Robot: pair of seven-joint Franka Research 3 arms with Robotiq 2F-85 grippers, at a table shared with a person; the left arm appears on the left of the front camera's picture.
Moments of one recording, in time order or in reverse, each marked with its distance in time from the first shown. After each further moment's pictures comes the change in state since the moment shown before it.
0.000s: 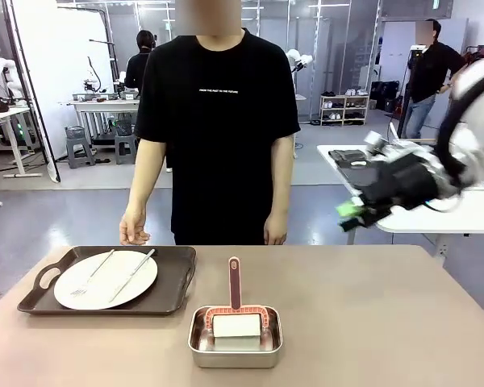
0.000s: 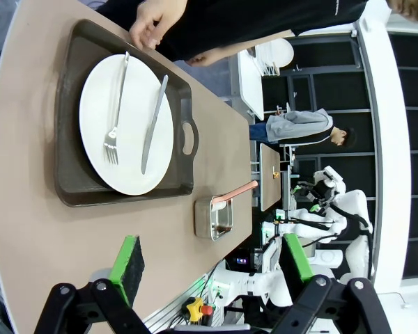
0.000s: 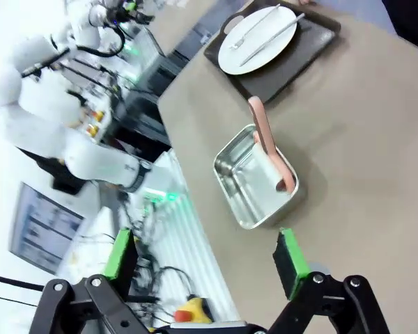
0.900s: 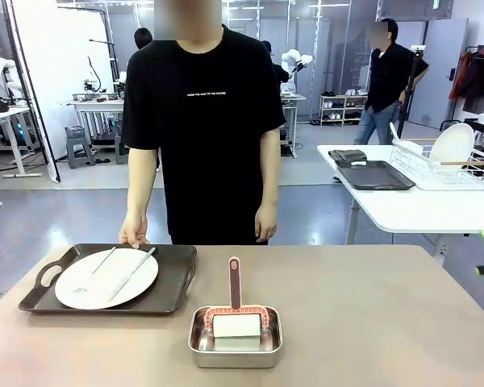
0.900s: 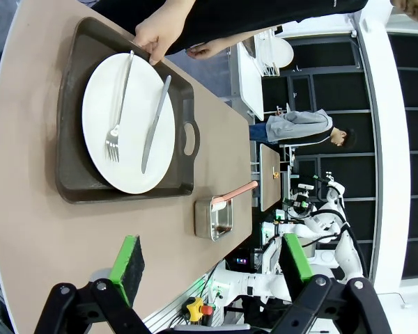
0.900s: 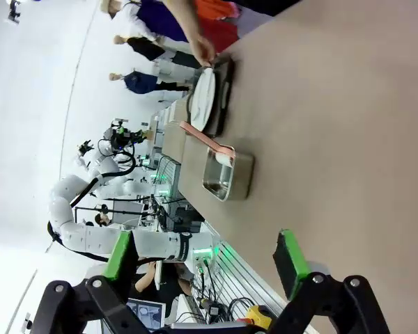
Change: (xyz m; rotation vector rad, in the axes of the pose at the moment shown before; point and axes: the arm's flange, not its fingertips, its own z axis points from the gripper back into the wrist) left arm 0.000 0.000 0.000 0.000 -0.001 0.000; right arm -0.187 -0.078 0.176 0.028 -0.421 -0.517
